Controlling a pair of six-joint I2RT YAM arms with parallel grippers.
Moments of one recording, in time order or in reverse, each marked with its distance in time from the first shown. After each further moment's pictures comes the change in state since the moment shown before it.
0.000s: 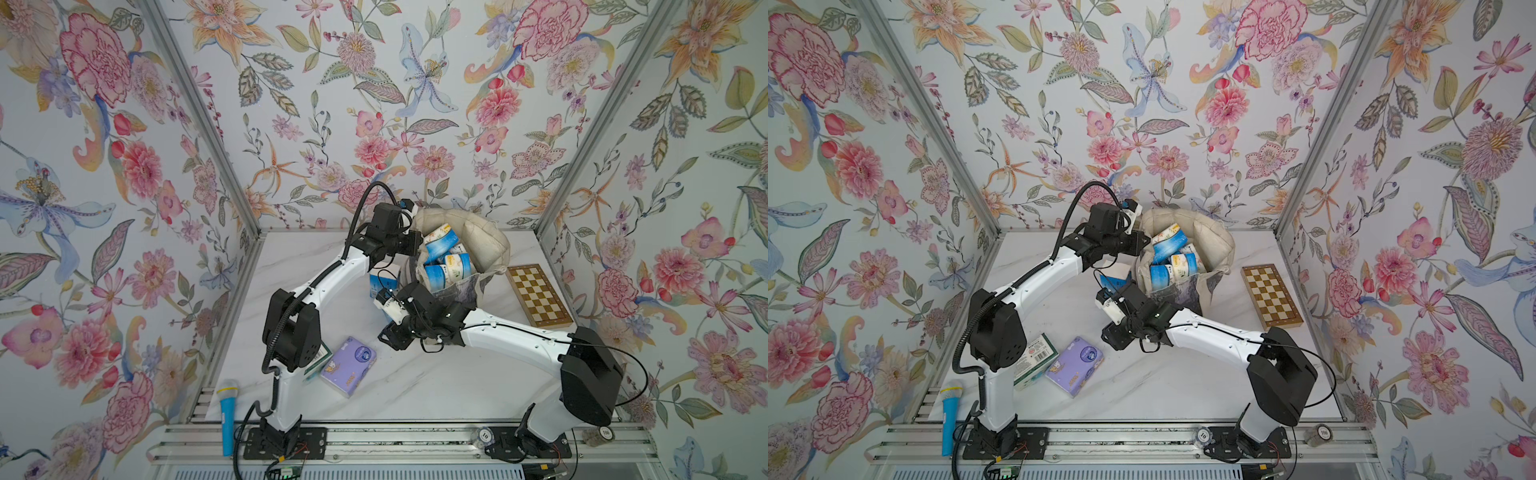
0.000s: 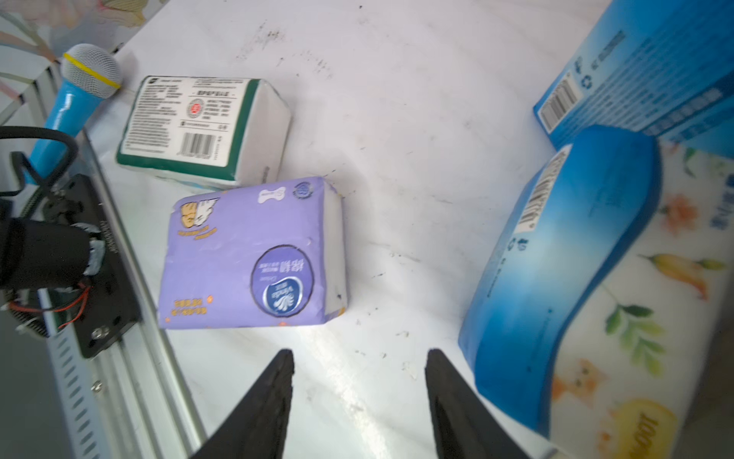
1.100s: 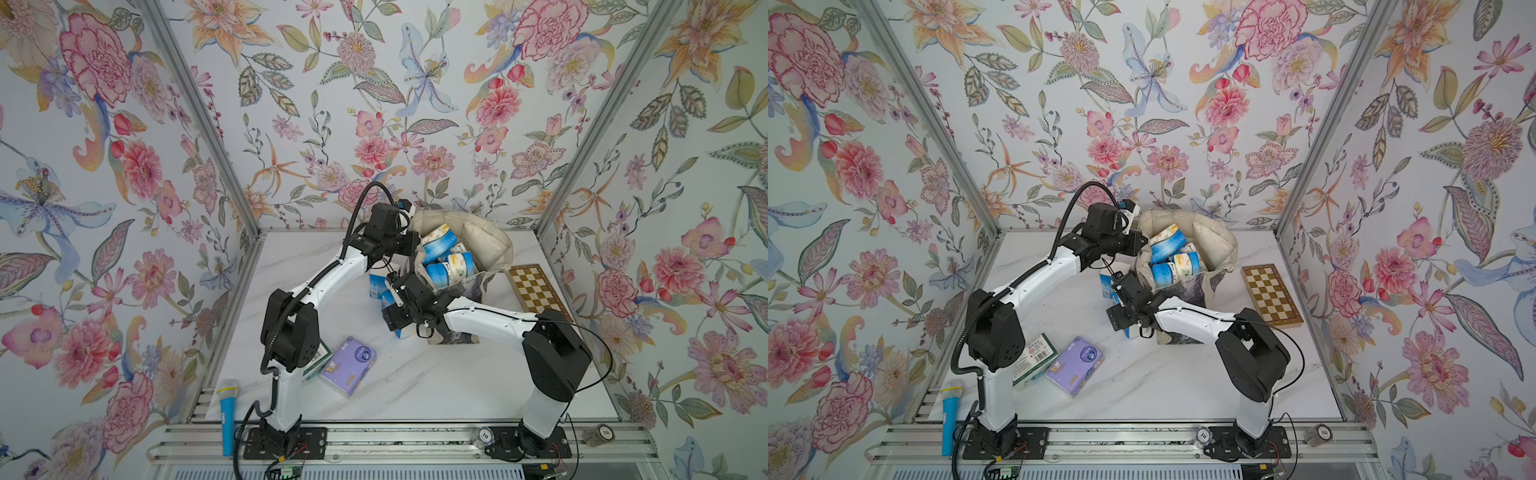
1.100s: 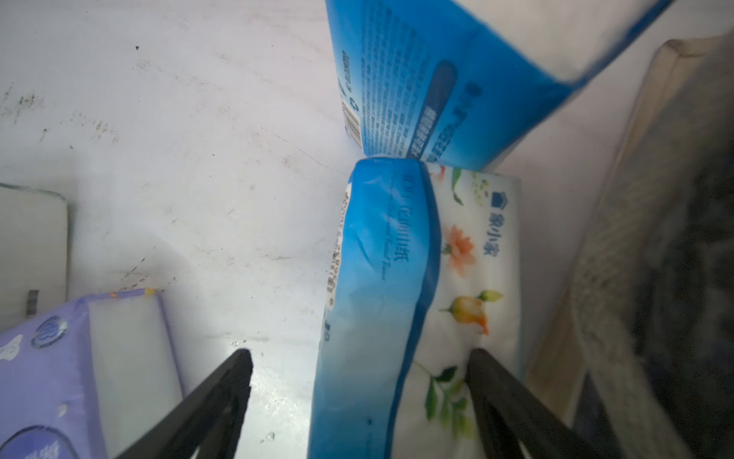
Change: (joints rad) left arm 0.012 -0.010 -0.013 -0.010 0.000 0.007; right arm -0.081 0.165 0.084 0.045 0.269 0.095
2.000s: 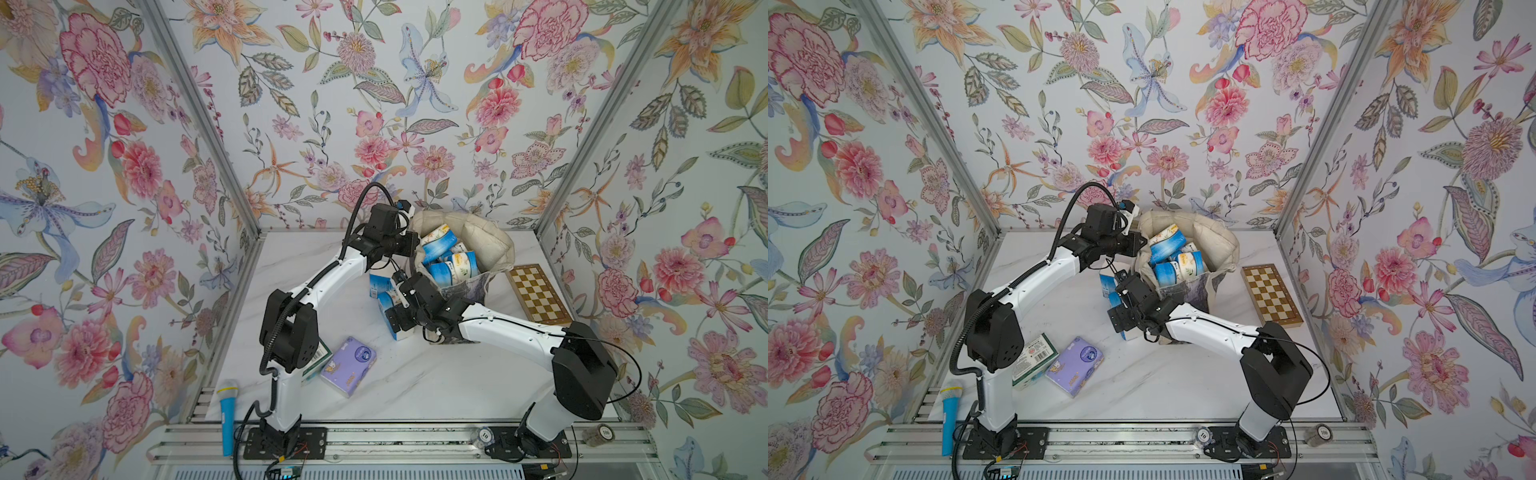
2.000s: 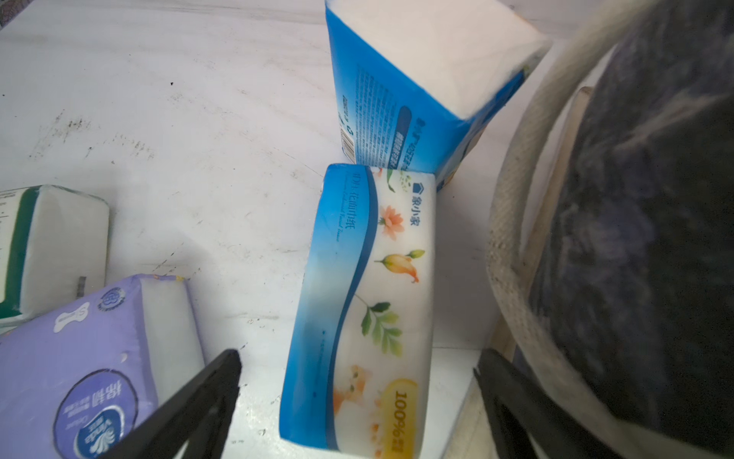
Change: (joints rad) left arm 0.001 -0.009 -0.017 0.003 0.000 0.000; right arm 0.034 -0.142 -0.071 0.002 0.050 -0.001
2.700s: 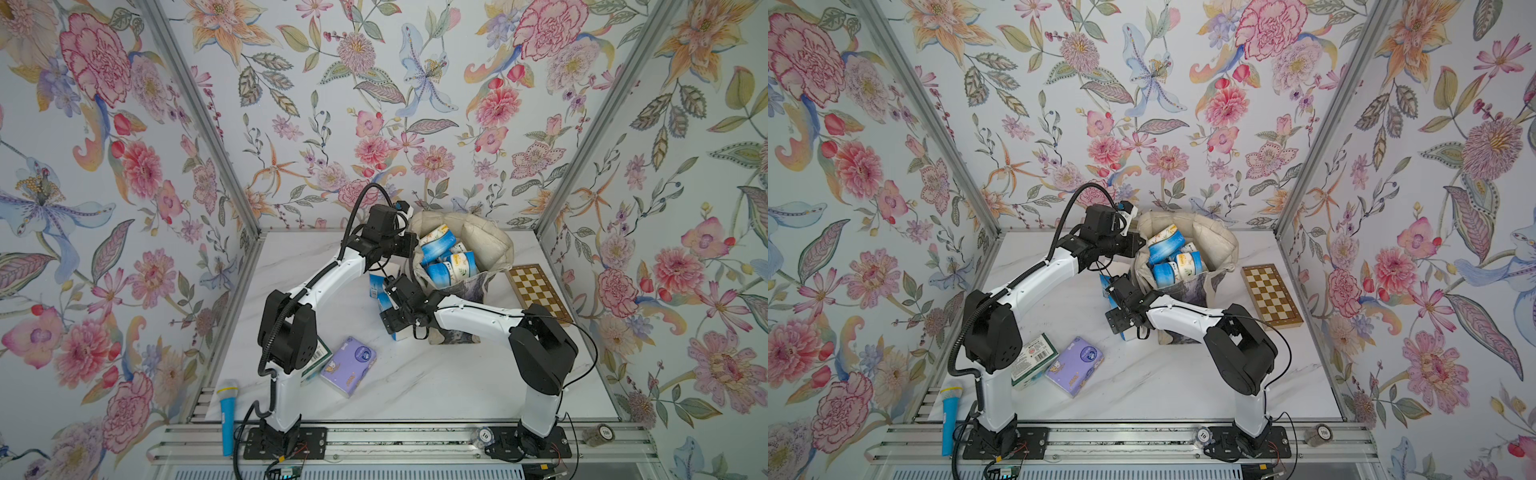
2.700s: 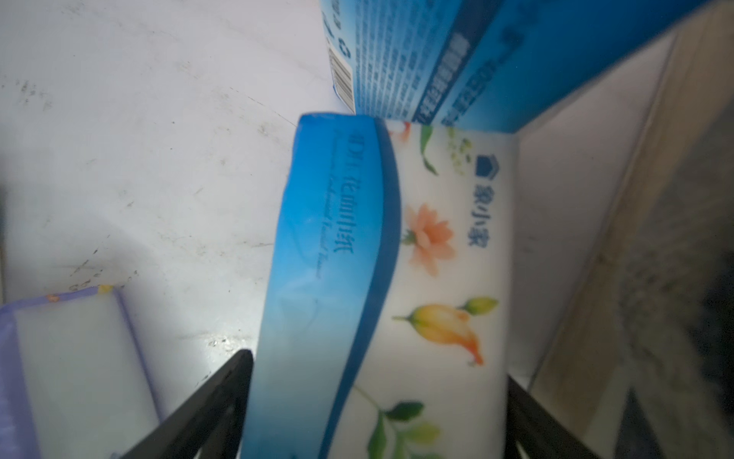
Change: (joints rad) left arm 0.005 -0.013 -0.021 0.004 0.000 0.000; right arm -0.014 0.218 0.137 -0.097 -0.033 0.025
